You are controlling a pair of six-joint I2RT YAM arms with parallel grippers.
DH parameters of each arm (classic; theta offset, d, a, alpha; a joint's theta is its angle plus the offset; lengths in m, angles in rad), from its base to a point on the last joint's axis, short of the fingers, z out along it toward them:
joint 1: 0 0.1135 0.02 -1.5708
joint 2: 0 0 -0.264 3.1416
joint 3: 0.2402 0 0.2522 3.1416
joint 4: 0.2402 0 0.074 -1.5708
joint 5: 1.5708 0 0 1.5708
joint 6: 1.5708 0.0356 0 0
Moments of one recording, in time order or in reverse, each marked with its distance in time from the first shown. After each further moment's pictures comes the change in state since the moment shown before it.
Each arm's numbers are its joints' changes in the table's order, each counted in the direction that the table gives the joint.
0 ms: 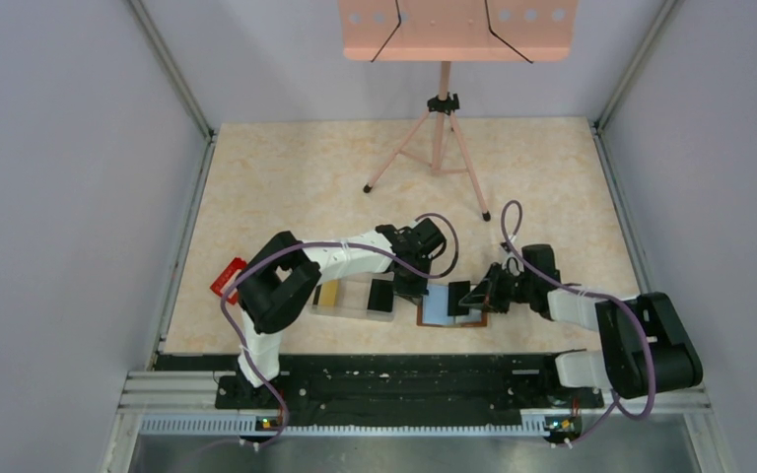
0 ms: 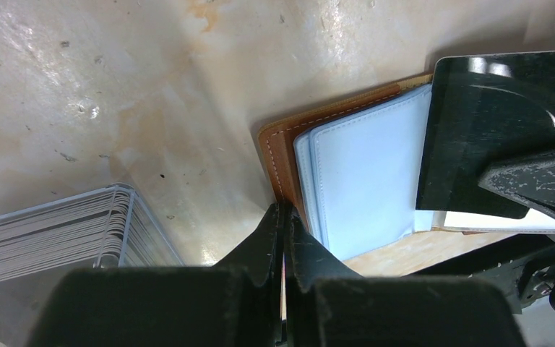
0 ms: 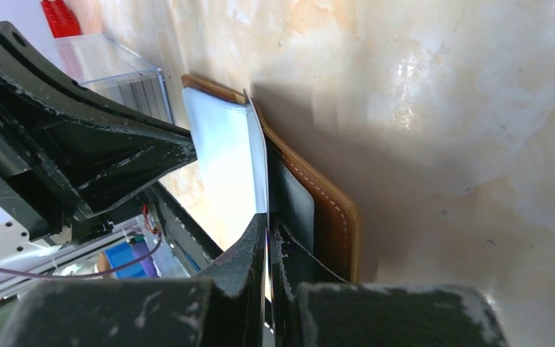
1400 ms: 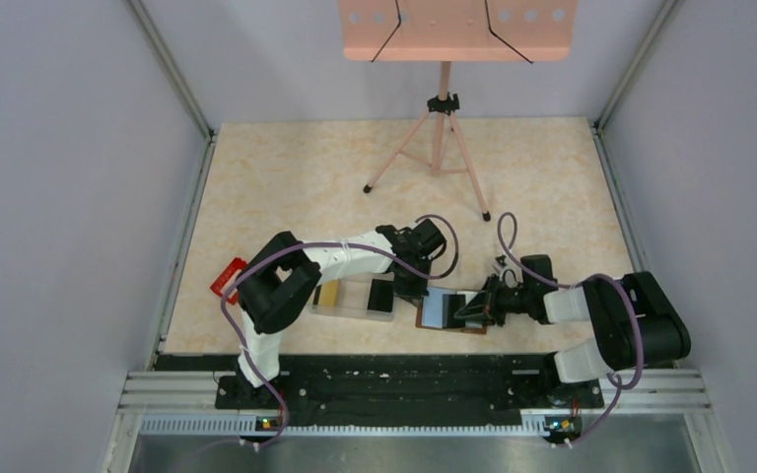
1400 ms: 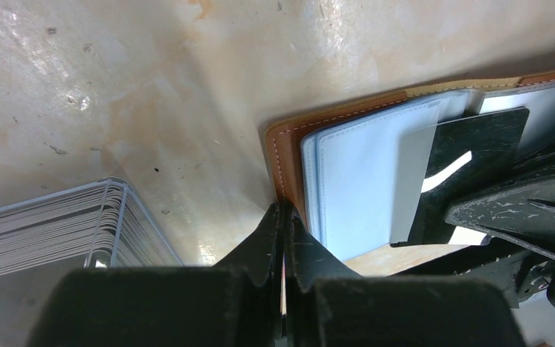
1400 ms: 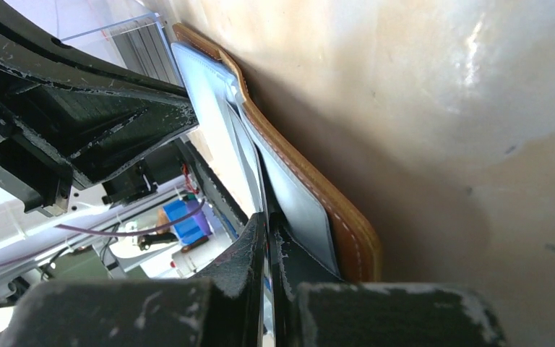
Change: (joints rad) left arm -0.001 0.000 -0.001 0.009 0.012 -0.007; right arm -0.017 0.118 -0.072 -0.127 -0.168 0.096
